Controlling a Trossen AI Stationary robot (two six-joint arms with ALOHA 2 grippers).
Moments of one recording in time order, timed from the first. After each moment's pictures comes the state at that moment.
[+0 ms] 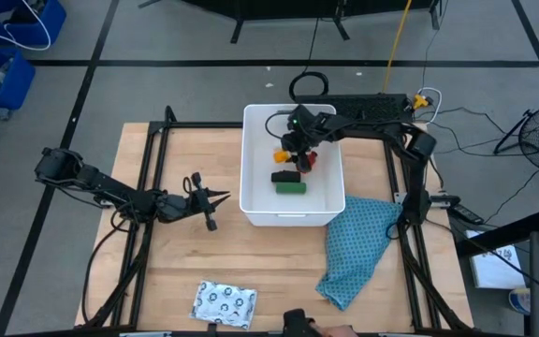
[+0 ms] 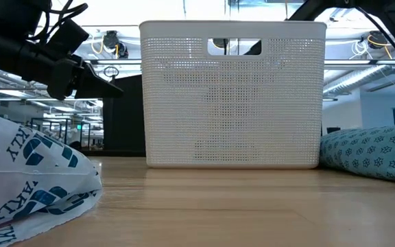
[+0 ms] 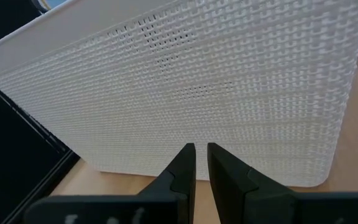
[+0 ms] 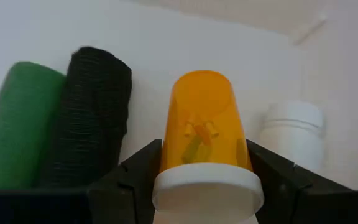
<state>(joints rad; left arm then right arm) -0.24 1.12 0.17 0.68 -0.63 0.18 -0.59 1.95 1.33 -0.41 -0.34 -0.69</state>
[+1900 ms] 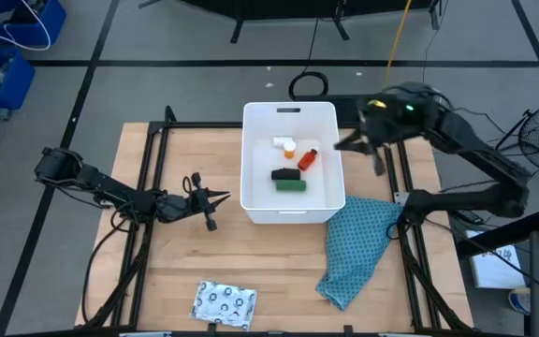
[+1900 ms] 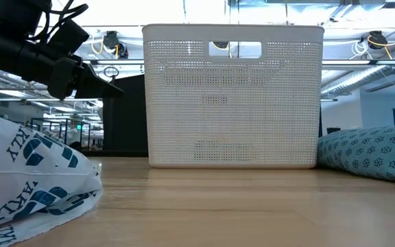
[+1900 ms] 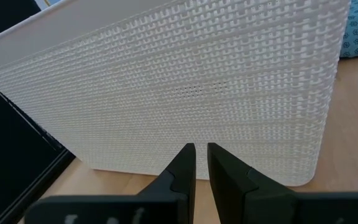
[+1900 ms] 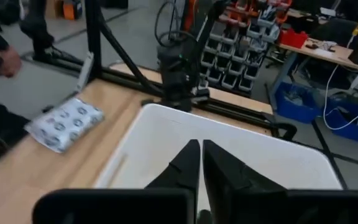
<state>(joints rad) -0.24 1.12 0.17 0.68 -0.63 0.15 -0.53 1.03 1.31 -0.65 -0.66 -0.45</state>
